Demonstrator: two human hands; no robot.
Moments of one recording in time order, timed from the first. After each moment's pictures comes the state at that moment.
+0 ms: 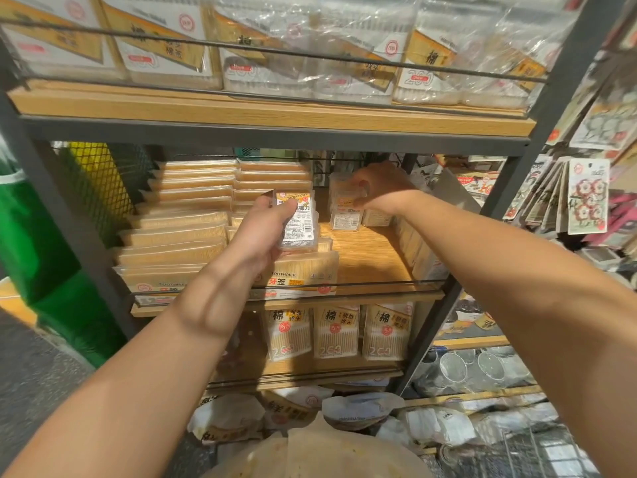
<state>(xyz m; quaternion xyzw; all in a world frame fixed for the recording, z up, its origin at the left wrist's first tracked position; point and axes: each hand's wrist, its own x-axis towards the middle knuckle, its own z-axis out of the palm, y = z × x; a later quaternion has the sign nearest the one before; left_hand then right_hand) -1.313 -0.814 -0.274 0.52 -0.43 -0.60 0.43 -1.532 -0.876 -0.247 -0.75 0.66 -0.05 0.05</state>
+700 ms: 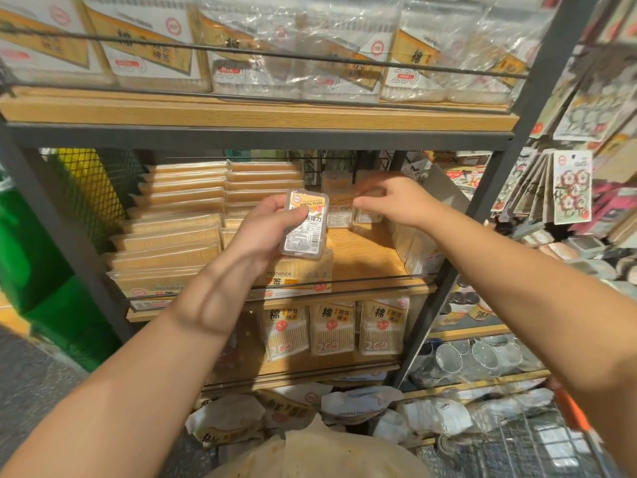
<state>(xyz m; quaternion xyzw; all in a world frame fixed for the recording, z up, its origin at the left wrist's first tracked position) -1.316 -0.807 -0.270 0.45 -0.47 -0.64 0.41 -1.549 -0.823 -0.236 -0.71 0.65 -0.16 0.21</state>
